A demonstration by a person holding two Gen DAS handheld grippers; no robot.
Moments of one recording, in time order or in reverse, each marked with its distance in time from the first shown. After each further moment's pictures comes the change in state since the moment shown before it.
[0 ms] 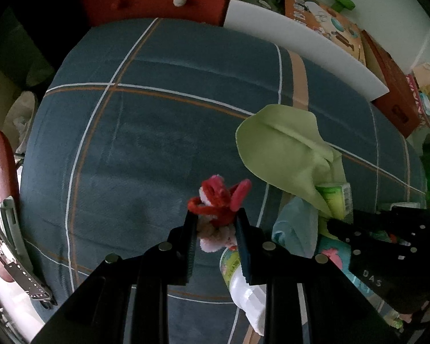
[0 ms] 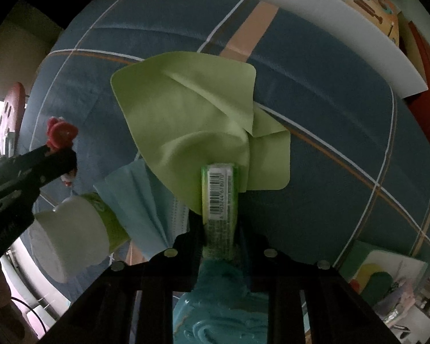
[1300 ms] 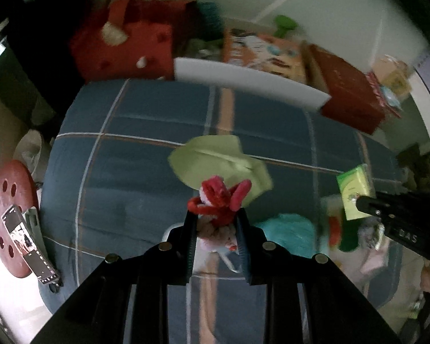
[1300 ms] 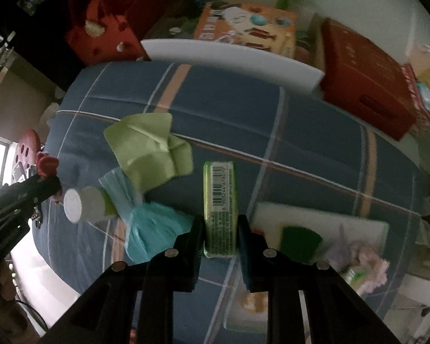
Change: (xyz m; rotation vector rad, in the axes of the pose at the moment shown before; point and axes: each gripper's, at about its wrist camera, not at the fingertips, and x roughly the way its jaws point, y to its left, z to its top) left arm -0.119 -0.091 -0.047 0.124 -0.166 -0.031; right arm -0.134 -0.103 -0.087 0.156 -0.201 -0.024
